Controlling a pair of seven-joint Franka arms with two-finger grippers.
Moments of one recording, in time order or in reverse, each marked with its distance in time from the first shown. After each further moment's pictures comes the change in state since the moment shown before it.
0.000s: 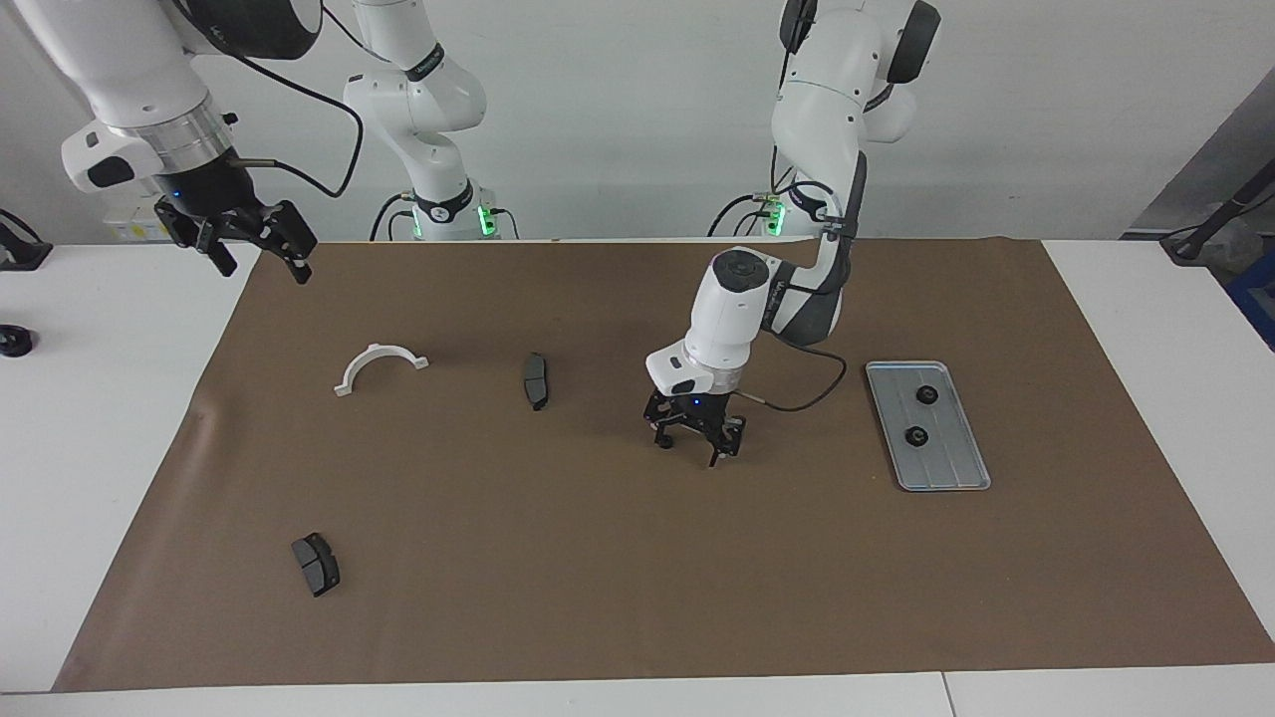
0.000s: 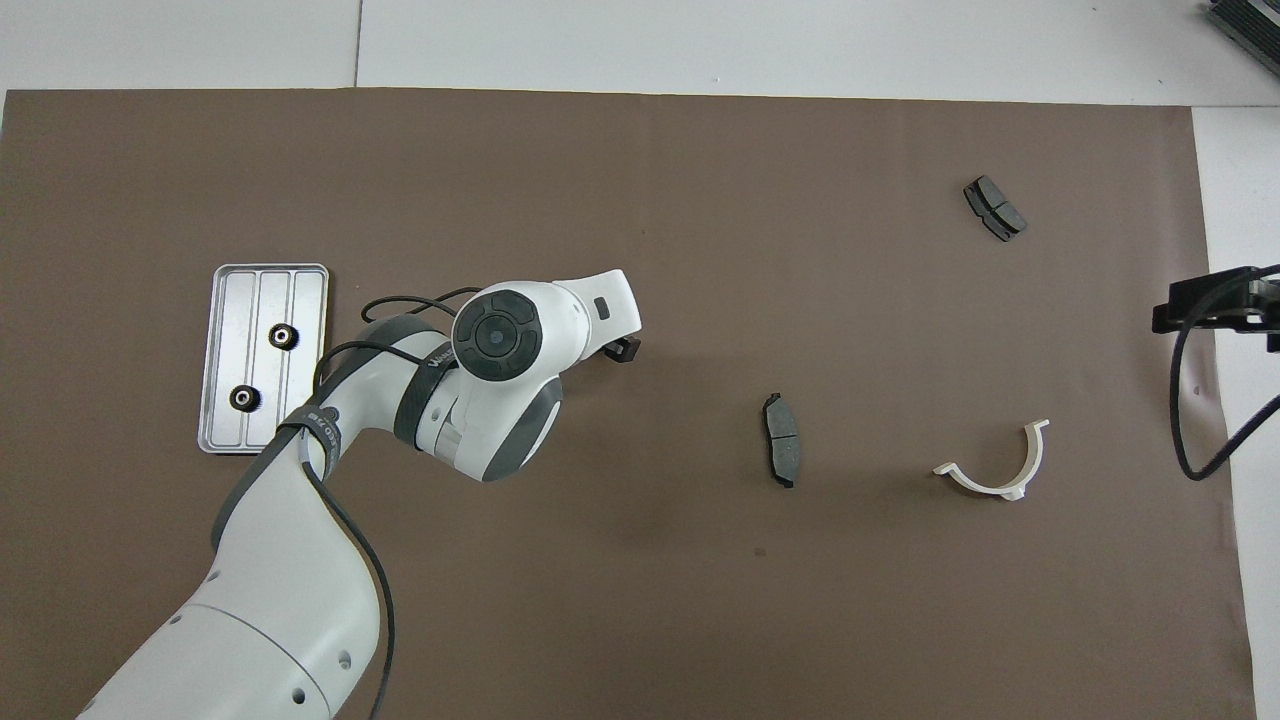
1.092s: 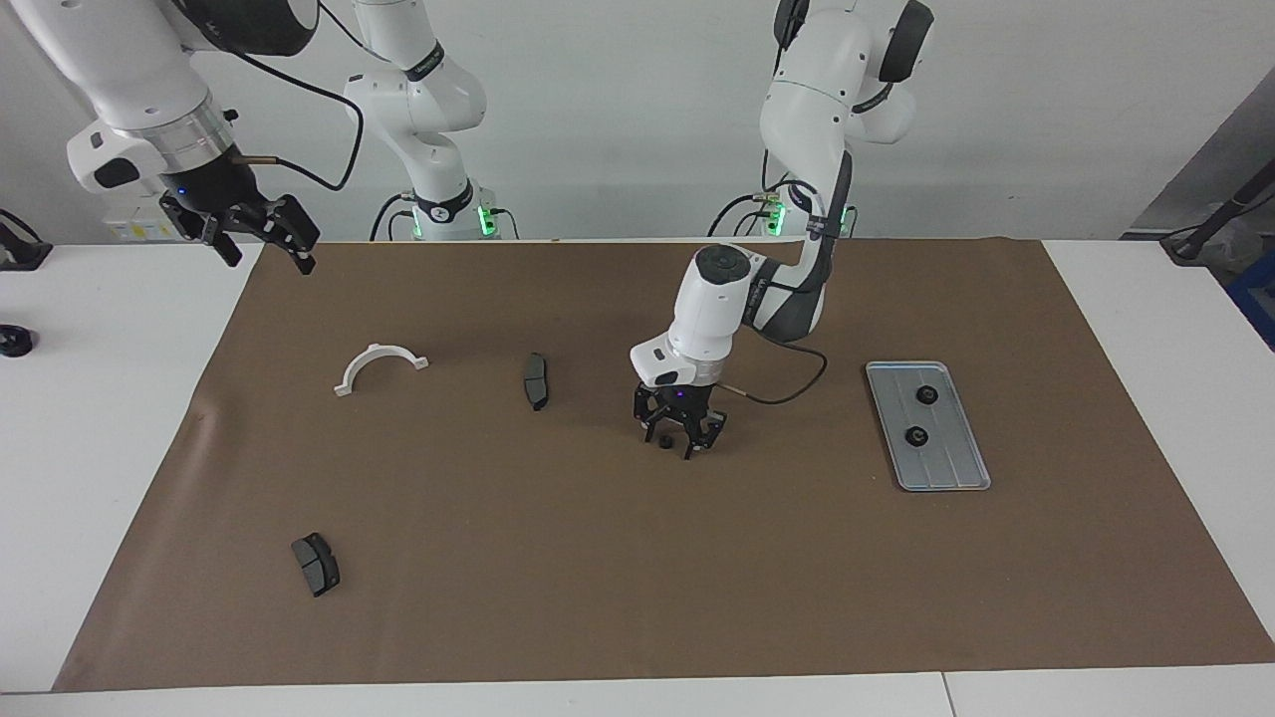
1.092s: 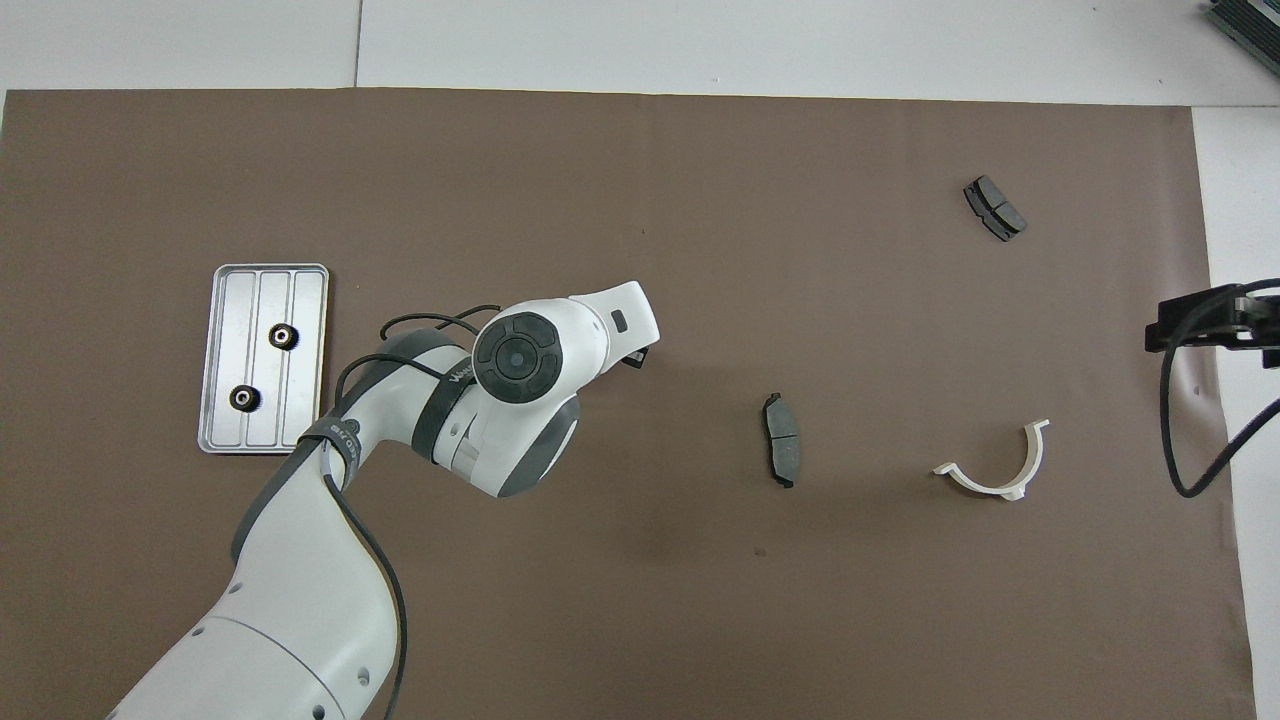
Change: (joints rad) left arm -0.038 -0.006 0.008 -0.019 0.000 0.035 -0.087; right arm -0.020 -0.006 0.041 0.000 -0.026 -0.036 0.000
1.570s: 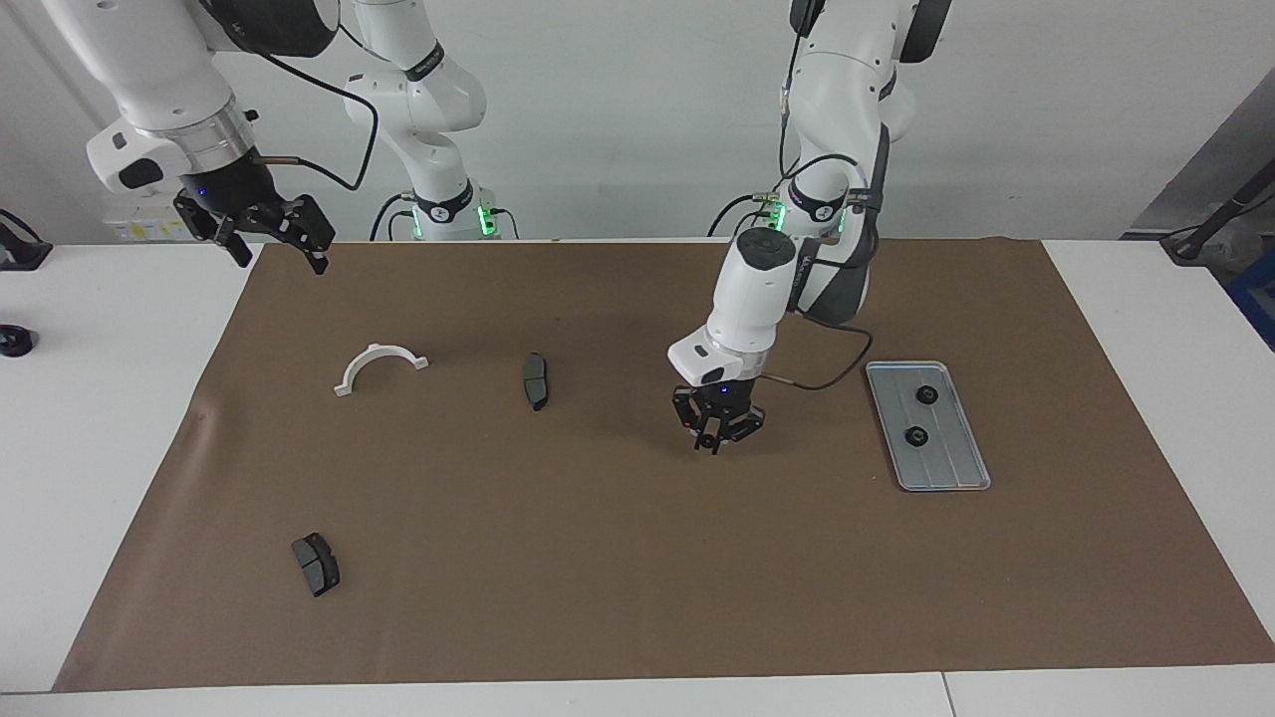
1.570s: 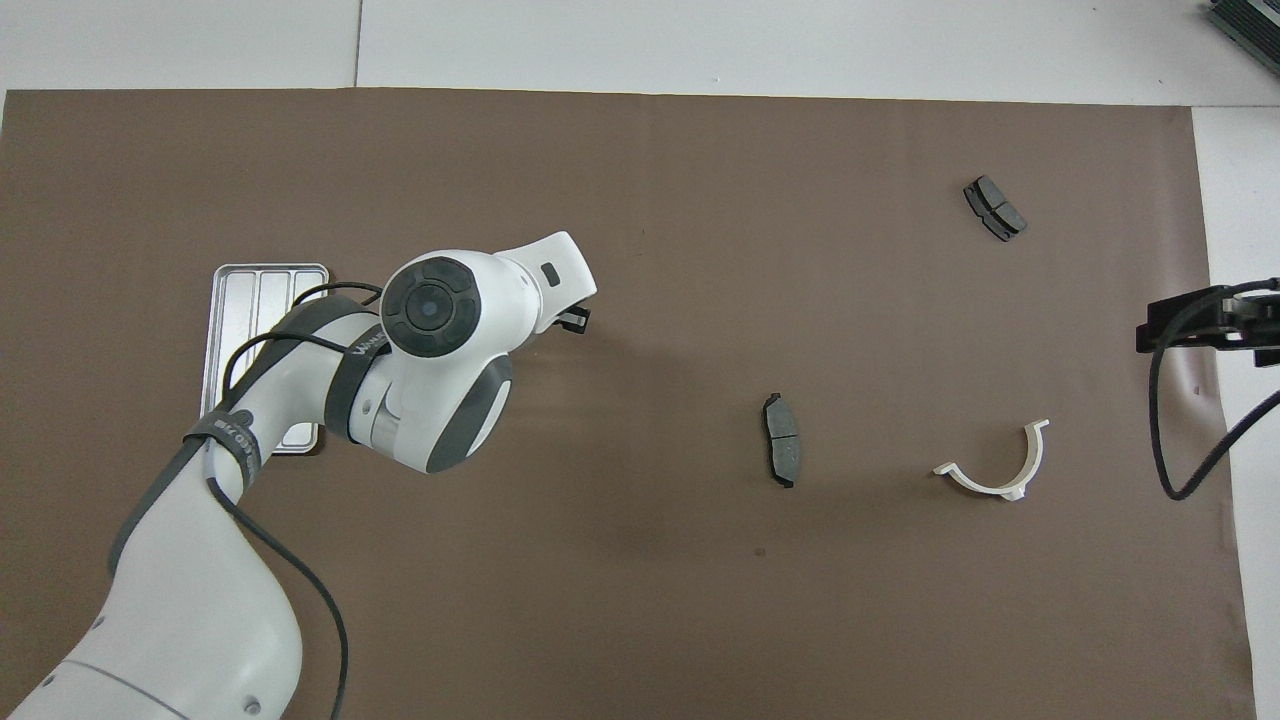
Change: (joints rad) left arm 0.095 -0.129 0.023 0.005 0.000 -0.175 -0.005; right arm 0.000 -0.001 0.012 0.000 -0.003 0.000 0.000
